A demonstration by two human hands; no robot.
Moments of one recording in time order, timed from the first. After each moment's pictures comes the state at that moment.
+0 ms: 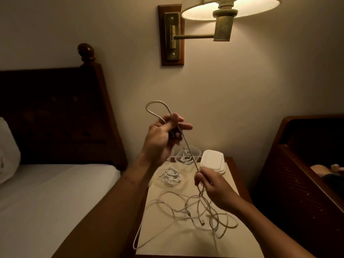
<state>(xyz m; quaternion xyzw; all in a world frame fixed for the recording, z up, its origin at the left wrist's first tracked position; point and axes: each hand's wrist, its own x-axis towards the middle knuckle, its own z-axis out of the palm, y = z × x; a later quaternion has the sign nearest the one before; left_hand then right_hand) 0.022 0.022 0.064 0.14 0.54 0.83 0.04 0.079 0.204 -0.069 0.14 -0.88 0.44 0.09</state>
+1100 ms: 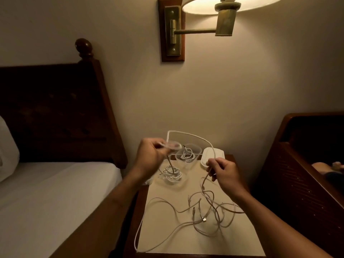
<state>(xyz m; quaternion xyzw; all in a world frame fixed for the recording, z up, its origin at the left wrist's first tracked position) 0.034 -0.016 0.021 0.15 0.77 0.62 -0.06 0.057 0.220 -0.075 -0.04 -0.77 0.61 0.14</state>
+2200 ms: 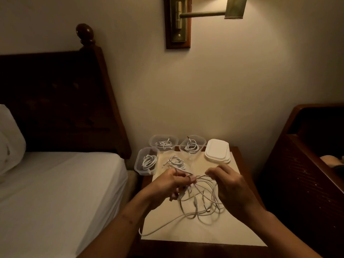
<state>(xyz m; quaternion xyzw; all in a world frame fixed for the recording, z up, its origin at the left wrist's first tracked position) 0.068 -0.017 -0.053 0.14 0.73 0.60 0.30 0.123 0.207 -0.070 0.20 -0.91 0.26 0.26</state>
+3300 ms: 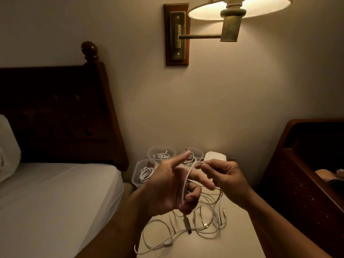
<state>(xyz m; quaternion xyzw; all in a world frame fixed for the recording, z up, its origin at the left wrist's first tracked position) 0.087 -0.003 0.033 0.18 0.51 0.70 0.48 0.092 0.200 -0.015 0.14 -0.73 0.66 0.09</state>
